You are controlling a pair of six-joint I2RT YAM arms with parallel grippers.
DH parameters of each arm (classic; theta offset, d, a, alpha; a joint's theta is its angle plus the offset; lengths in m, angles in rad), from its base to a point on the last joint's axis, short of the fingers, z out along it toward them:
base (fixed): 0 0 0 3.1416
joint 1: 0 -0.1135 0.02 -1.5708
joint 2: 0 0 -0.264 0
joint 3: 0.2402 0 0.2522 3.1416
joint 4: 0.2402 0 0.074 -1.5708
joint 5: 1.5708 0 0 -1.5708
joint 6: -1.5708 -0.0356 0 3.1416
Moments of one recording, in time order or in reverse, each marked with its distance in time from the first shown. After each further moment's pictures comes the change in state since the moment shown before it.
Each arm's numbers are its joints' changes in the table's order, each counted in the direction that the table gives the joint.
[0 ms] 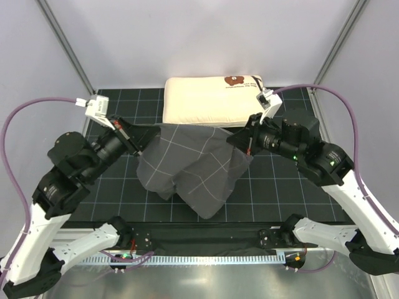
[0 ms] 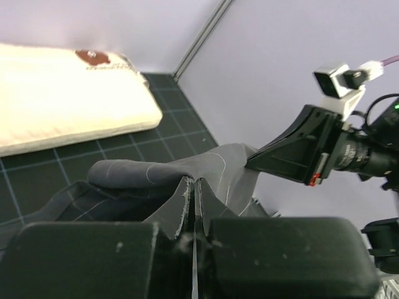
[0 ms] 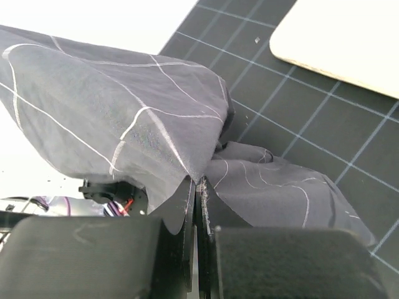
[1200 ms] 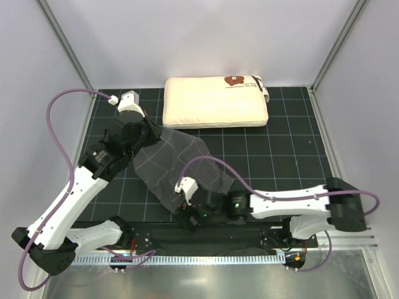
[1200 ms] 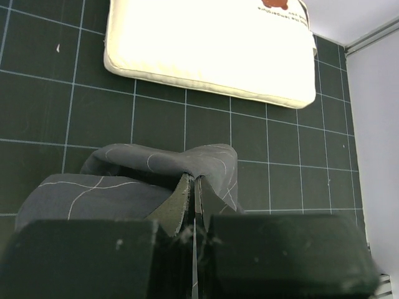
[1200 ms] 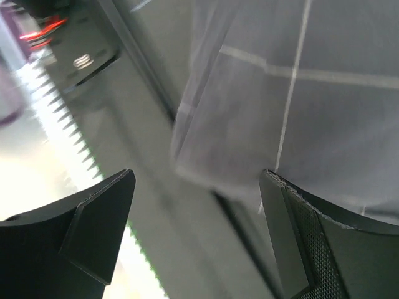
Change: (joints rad) left arm -0.085 -0.258 -0.091 0.150 -0.317 0.100; right arm -0.681 -0.322 -0.568 -0.457 0.267 0.038
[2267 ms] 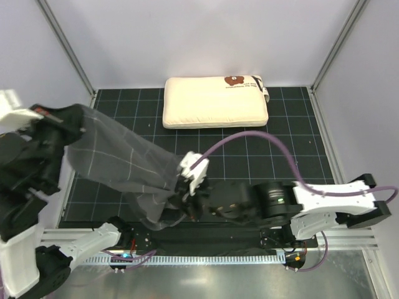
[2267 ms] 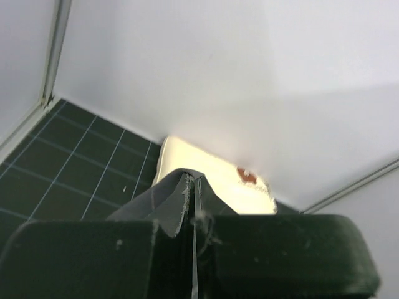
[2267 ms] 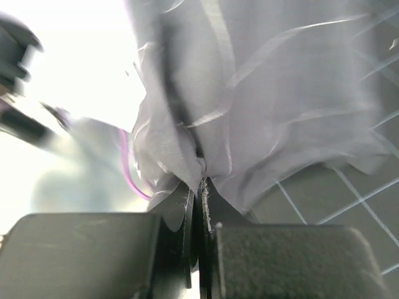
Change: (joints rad) left arm -0.054 0.132 0.560 0.232 -0.314 -0.171; right arm -0.251 0.012 0.663 0.314 0.366 0.006
